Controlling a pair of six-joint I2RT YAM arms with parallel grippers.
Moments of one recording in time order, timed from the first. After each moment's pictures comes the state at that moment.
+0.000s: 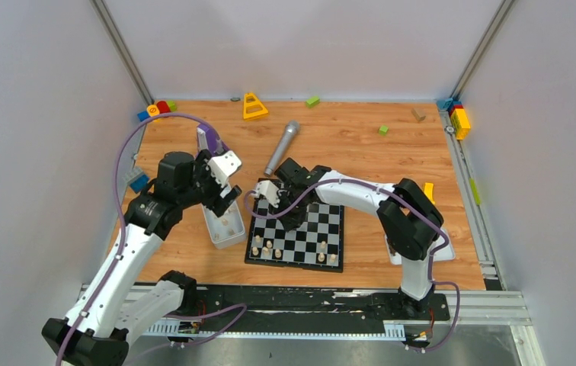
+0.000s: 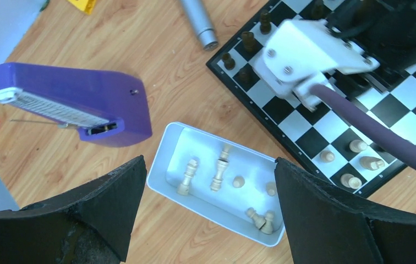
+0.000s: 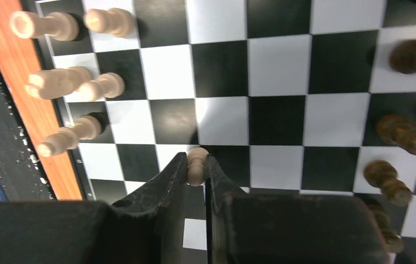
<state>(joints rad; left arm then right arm) -0.37 0.88 0.96 -0.68 0.24 0.48 0.85 1.91 1.36 -0.64 -0.40 -0.41</state>
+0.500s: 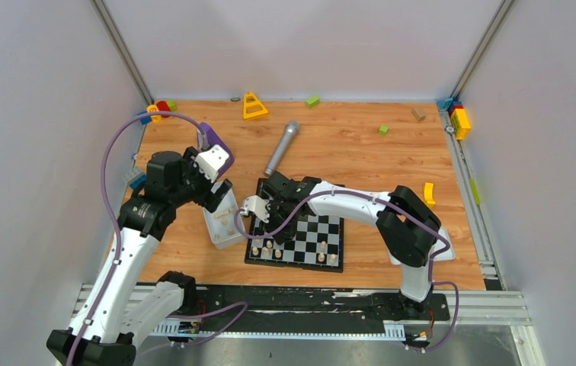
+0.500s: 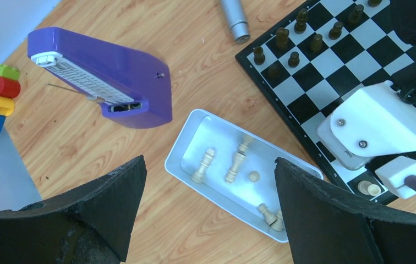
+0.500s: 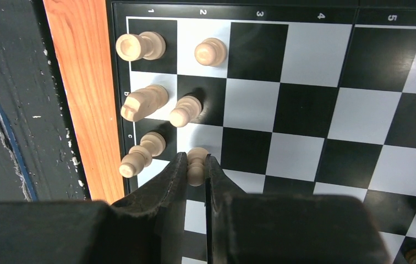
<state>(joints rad) -0.25 0.84 0.96 -0.68 0.23 0.45 0.98 1.89 1.36 -0.65 -0.40 -0.42</state>
